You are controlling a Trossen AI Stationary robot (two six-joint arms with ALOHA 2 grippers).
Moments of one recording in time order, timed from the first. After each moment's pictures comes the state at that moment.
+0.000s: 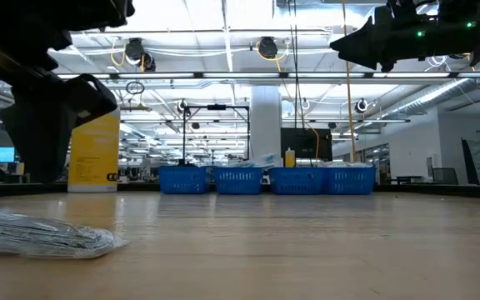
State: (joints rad) left arm -0.60 1.76 1.03 -0.29 -0.01 -0.50; right arm -0.24 0.72 0.29 0.62 0.26 -0.12
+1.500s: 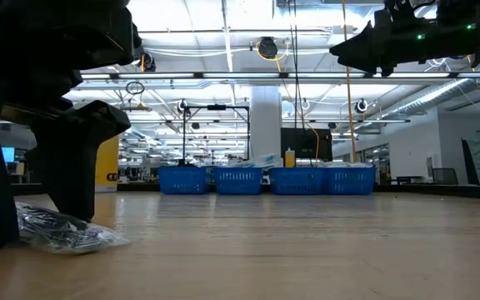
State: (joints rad) left arm -0.62 1.90 1.02 -0.34 -0.11 -0.45; right arm -0.24 0.72 0.29 0.57 0.26 -0.09
